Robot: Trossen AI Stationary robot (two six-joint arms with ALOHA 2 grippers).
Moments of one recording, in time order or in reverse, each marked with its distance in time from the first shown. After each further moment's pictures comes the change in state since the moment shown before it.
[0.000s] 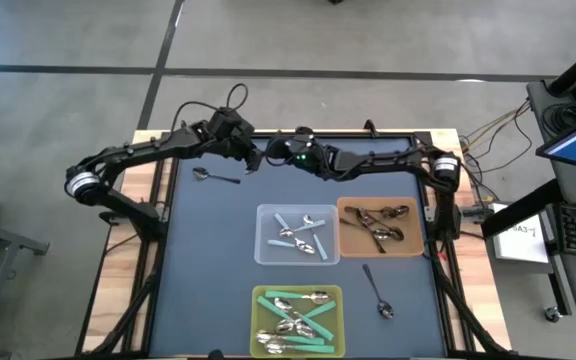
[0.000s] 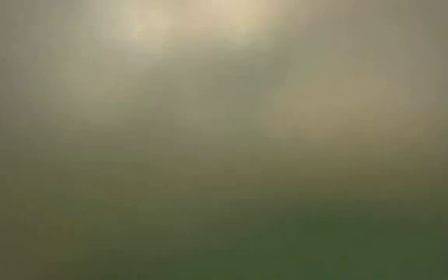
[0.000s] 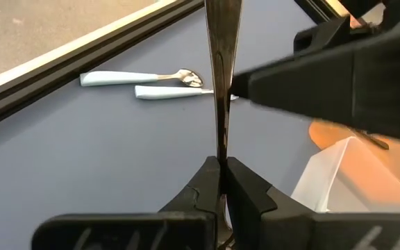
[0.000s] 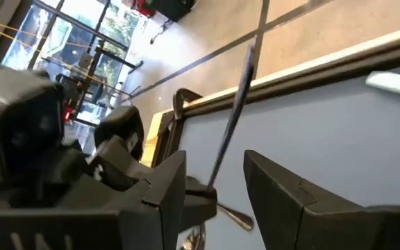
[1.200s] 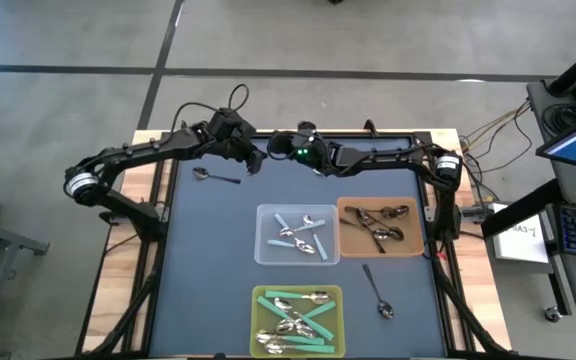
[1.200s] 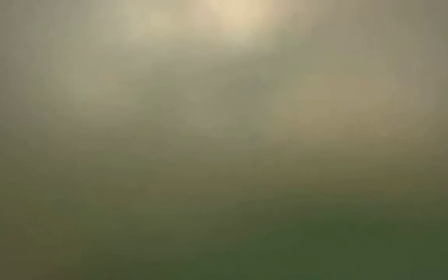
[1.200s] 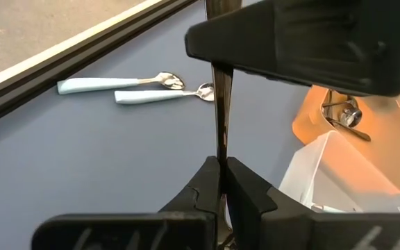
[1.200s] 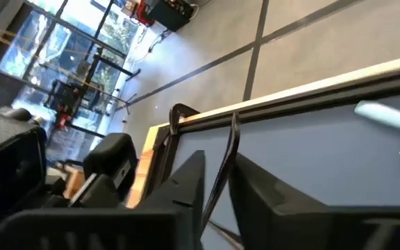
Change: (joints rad) left arm -0.014 -0.010 0.000 0.013 0.032 0.019; right arm -0.033 -0.012 0.000 0.000 0.004 -0.045
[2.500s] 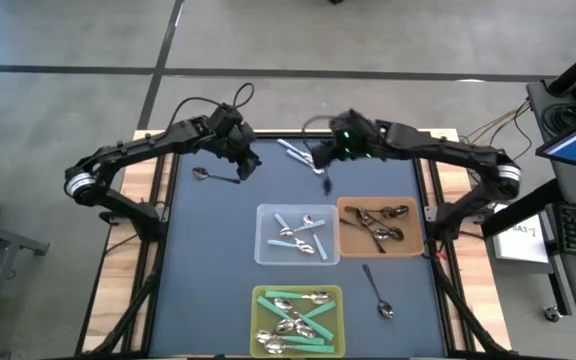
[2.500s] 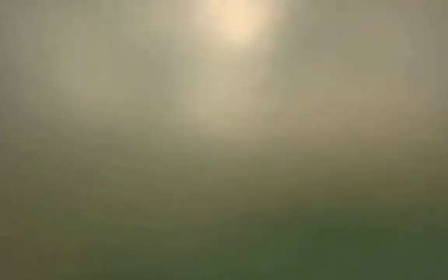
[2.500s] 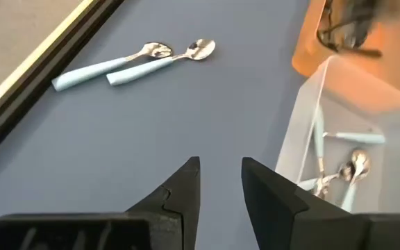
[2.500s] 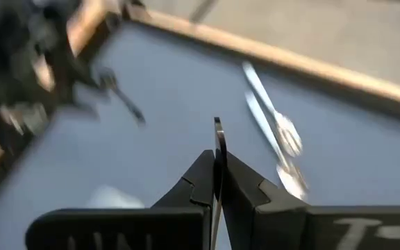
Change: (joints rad) left arm 0.002 0.000 0.116 -0.286 0.037 0.315; right arm -0.049 -0.421 0.000 -0.805 -0.253 -0.467
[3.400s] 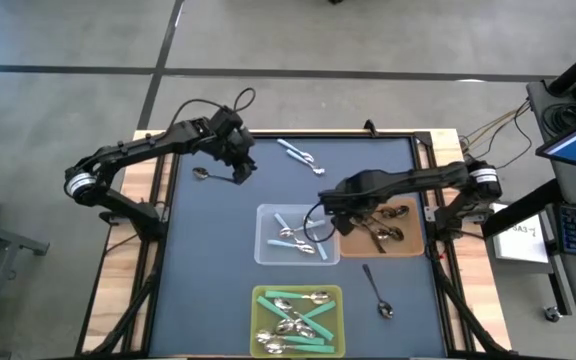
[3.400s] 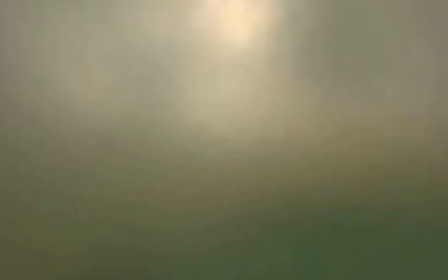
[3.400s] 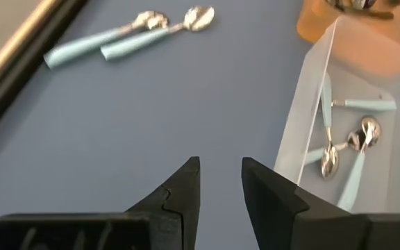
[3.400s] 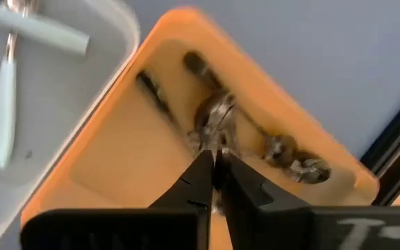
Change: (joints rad) left arm 0.003 0.001 -0.012 -0.070 -0.001 0.079; right arm 0.372 0.151 -0.001 -0.783 0.055 0.251
